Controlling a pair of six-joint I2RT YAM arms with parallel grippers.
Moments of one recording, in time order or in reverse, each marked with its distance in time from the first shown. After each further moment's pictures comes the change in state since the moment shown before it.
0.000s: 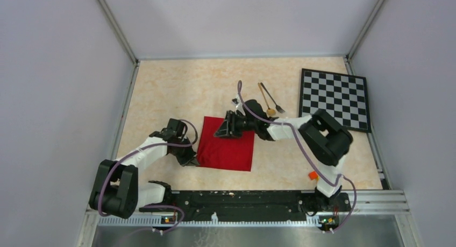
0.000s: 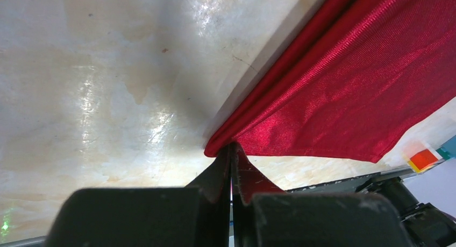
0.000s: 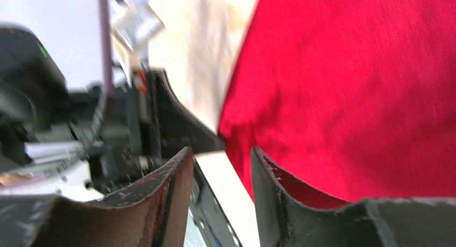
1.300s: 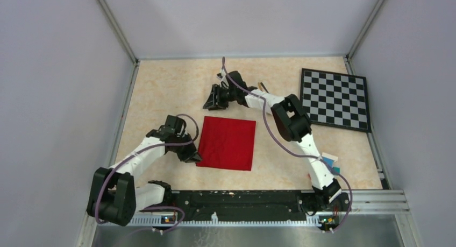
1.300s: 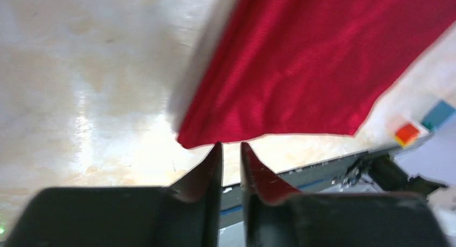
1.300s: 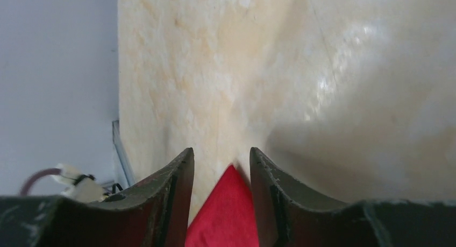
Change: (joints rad) left arm -0.001 -0.038 0.026 -0.024 0.045 0.026; right arm -0.115 0.717 1.014 -0.283 -0.098 -0.114
